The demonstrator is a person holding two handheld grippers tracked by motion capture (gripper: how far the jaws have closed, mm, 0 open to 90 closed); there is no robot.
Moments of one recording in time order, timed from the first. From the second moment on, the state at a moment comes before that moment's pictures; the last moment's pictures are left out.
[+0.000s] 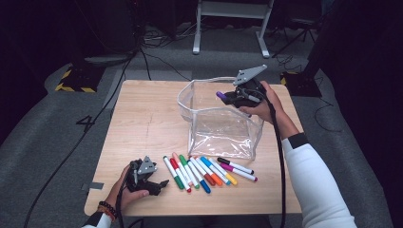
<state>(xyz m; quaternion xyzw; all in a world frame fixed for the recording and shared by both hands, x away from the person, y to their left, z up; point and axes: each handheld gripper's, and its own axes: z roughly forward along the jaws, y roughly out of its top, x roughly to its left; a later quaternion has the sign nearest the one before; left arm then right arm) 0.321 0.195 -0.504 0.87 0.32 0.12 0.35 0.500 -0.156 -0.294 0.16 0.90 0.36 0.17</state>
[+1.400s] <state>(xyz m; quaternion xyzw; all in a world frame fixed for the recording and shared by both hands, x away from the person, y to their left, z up) 0.318 0.198 -0.504 0.87 0.33 0.12 0.35 0.498 -0.159 -0.299 0.19 0.92 0.31 0.12</state>
